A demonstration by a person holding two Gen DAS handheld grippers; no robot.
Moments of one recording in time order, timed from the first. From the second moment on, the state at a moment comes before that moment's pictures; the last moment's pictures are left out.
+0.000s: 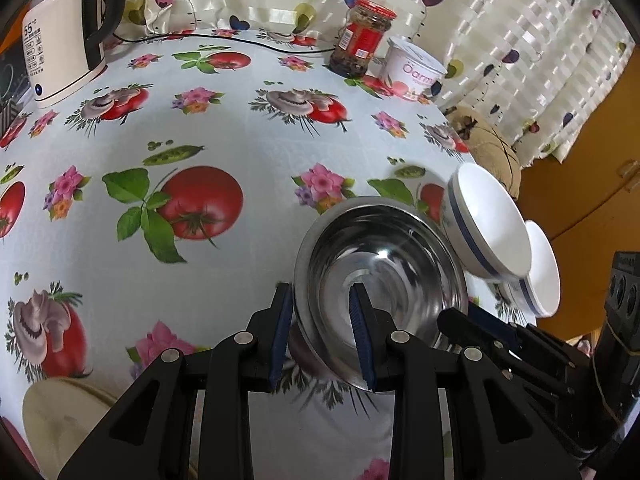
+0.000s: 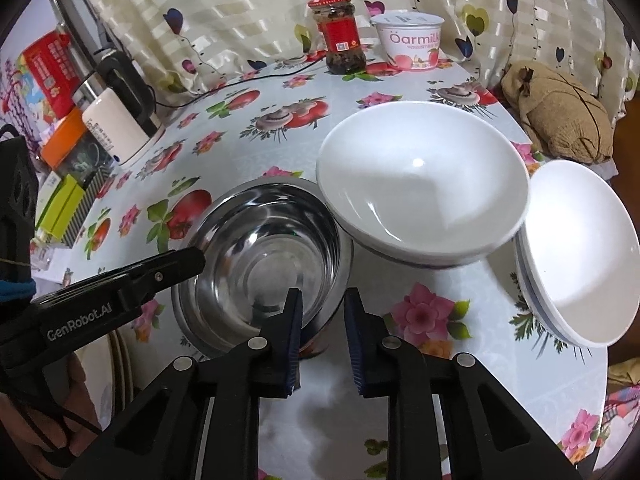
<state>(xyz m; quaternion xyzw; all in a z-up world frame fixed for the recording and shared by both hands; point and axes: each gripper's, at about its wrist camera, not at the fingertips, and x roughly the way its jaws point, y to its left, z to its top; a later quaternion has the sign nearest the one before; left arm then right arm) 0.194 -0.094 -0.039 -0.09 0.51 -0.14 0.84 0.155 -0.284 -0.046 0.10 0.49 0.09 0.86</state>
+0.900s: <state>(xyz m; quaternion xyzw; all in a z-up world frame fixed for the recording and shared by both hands) 0.091 -0.107 -0.038 -0.07 0.52 -0.18 0.83 0.053 -0.294 -0.041 0.09 0.50 0.09 0.86</state>
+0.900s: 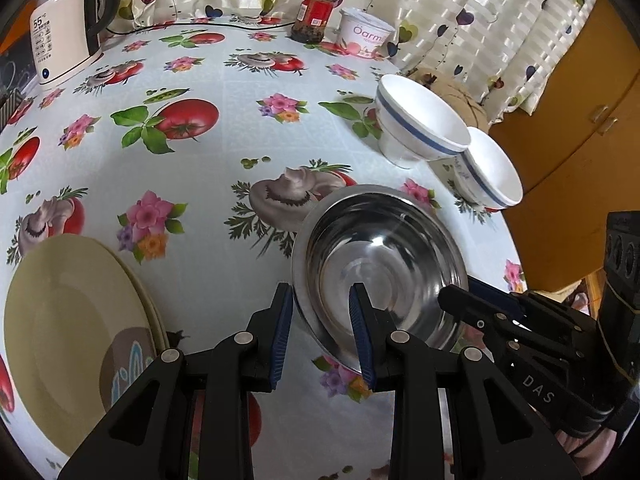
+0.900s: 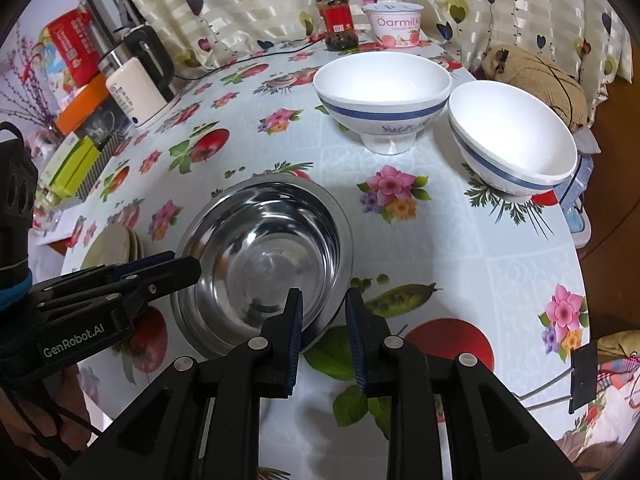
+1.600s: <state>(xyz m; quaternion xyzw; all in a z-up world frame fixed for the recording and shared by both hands) 0.084 -0.098 -0.008 -0.08 0.47 -0.18 0.86 0.037 -0.314 -0.012 0.09 0.47 0.09 0.88</state>
